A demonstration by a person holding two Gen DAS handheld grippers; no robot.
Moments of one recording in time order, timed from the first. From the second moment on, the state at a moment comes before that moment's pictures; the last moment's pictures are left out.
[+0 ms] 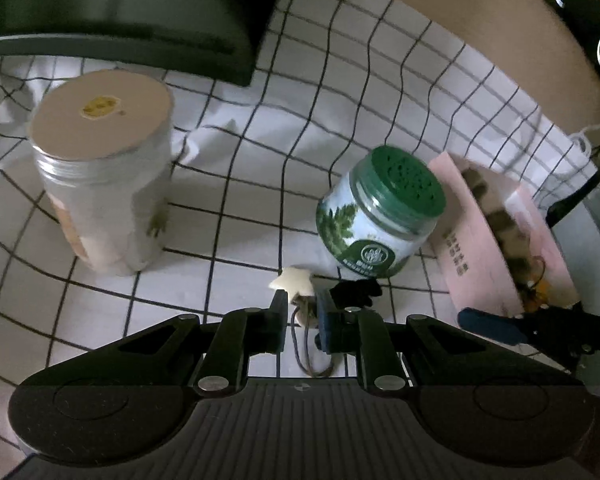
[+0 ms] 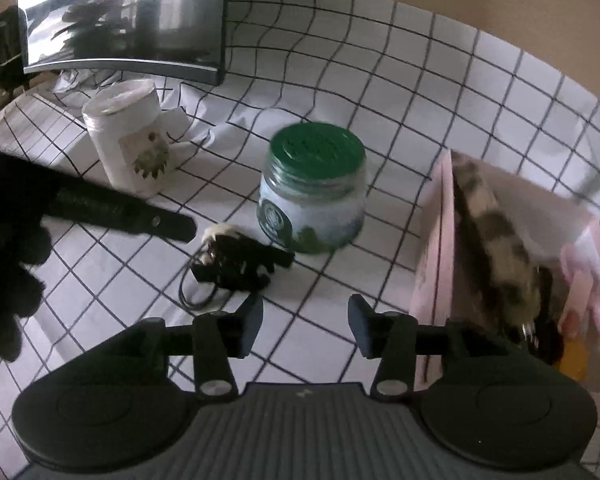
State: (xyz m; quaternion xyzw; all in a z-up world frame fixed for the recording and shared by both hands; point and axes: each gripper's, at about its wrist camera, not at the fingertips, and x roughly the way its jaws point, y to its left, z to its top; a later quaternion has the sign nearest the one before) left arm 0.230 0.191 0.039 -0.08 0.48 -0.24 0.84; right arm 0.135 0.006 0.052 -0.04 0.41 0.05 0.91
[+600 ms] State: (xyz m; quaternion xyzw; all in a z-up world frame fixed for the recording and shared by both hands) left arm 0.217 0.237 0.035 -0.04 0.49 -0.17 0.85; right arm 0.197 0.038 0.027 0.04 0.45 0.09 0.89
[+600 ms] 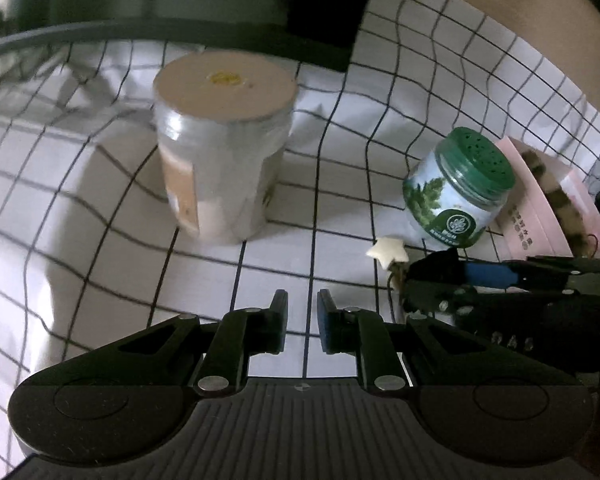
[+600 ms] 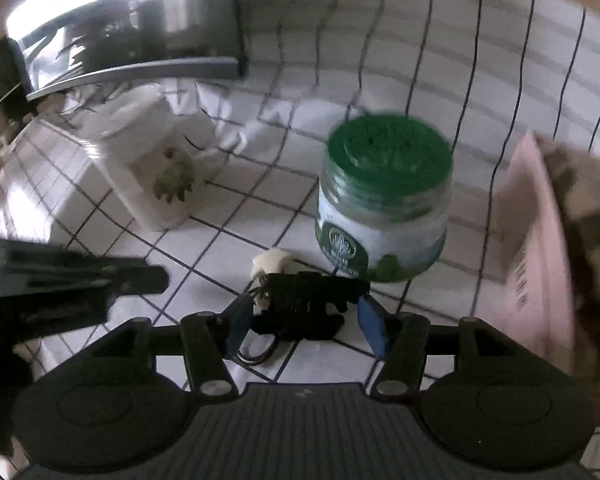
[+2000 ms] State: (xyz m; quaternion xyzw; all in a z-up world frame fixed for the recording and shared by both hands) left arm 0.242 0.162 0.021 0.05 0.47 -0.24 0.85; right arm 0.144 0.028 0.011 -0.01 0.40 0.04 0.92
